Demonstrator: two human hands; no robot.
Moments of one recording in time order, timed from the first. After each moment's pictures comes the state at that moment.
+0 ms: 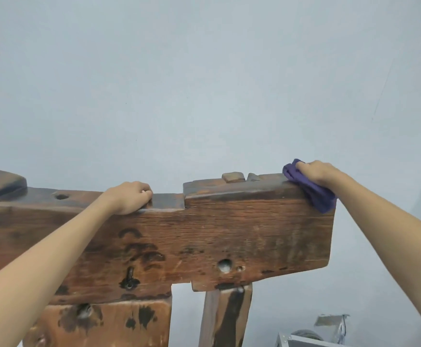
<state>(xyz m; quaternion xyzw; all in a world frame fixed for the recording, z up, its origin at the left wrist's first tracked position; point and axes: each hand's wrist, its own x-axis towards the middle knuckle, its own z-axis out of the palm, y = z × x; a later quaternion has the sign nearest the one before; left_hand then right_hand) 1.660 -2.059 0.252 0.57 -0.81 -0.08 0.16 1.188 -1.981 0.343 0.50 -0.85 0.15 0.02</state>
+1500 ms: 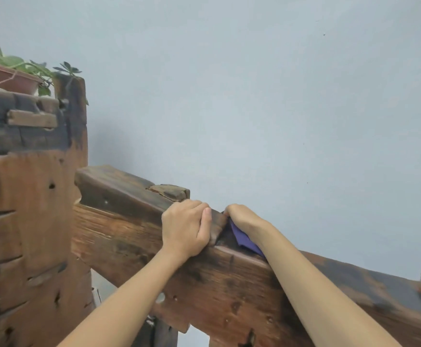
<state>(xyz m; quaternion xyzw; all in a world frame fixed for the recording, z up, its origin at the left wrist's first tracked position) 1.937 -2.051 0.233 0.60 -0.61 0.33 0.40 1.789 -2.134 0.270 0.72 -0.54 0.25 -0.36</state>
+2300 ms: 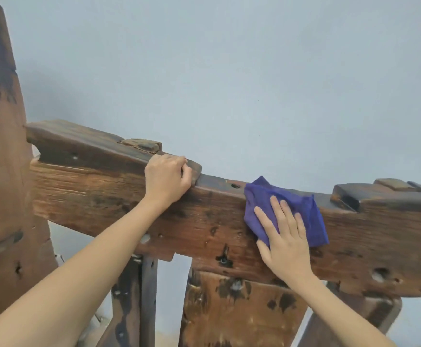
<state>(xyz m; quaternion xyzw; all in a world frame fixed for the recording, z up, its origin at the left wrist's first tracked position) 1.939 -2.037 0.229 0.59 -0.66 0.26 0.40 1.628 -1.969 0.122 0.74 -0.52 0.29 0.30</state>
